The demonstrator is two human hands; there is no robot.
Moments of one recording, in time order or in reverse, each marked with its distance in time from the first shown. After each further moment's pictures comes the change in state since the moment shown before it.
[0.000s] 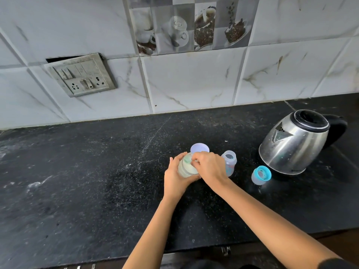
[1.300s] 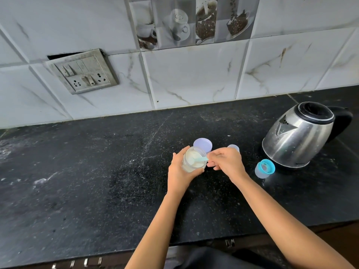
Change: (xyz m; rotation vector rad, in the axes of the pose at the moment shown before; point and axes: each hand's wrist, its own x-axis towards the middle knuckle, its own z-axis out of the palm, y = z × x) left_hand -0.001 -0.001 0.002 0.073 -0.021 0.061; right_hand -0.016 0.036 -0.006 0.957 -0.046 0.431
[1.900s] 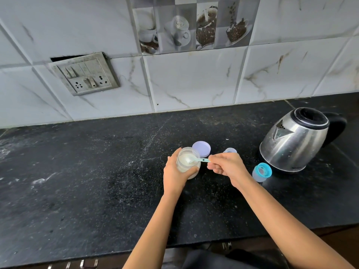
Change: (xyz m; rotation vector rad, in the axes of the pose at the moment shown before) left_hand -0.001 0.006 -0.009 -0.011 0.064 -0.090; right_hand -0.010 -0.014 -0.012 0.218 -0.037 0.186
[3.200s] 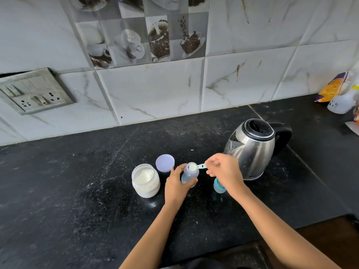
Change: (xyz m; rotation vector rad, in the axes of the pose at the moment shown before) left_hand 0.006 0.031 0.125 0.107 -0.230 -0.001; right_hand 0.027 -0.006 -0.115 -0.435 0.197 -0.429
